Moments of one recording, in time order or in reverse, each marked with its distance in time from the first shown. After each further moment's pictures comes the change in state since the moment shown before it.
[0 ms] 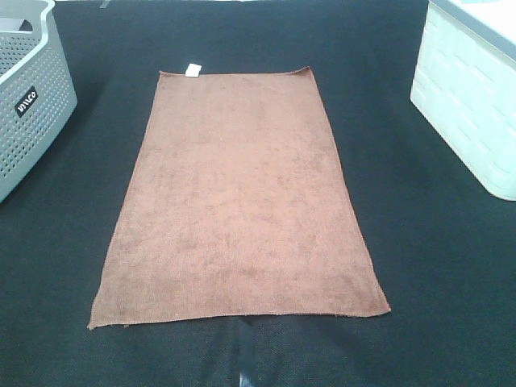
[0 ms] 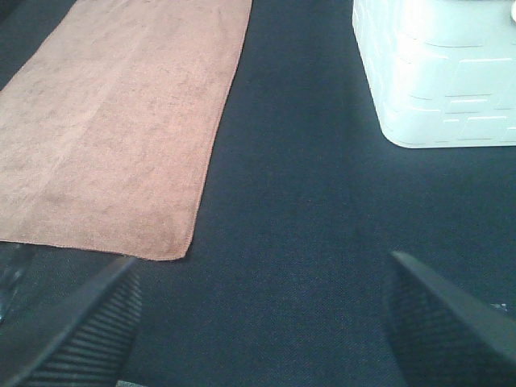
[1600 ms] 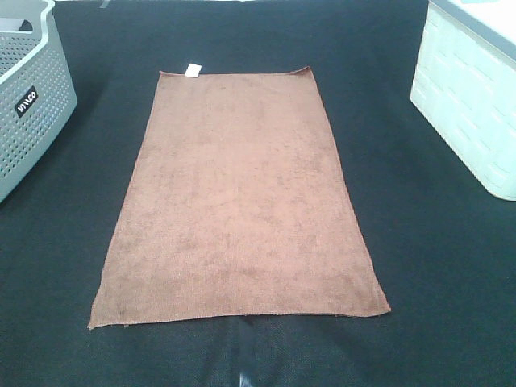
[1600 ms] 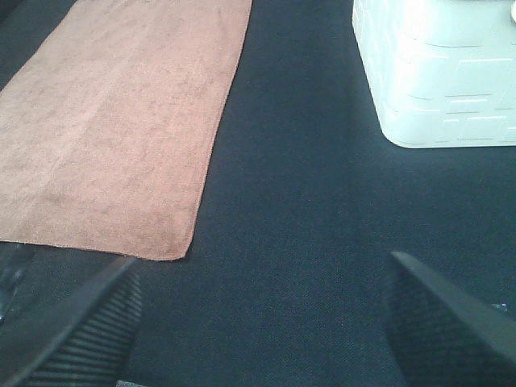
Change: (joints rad) left arm 0.000 0.000 0.000 0.000 0.000 0.000; right arm 0.000 0.000 0.000 0.000 0.000 0.000
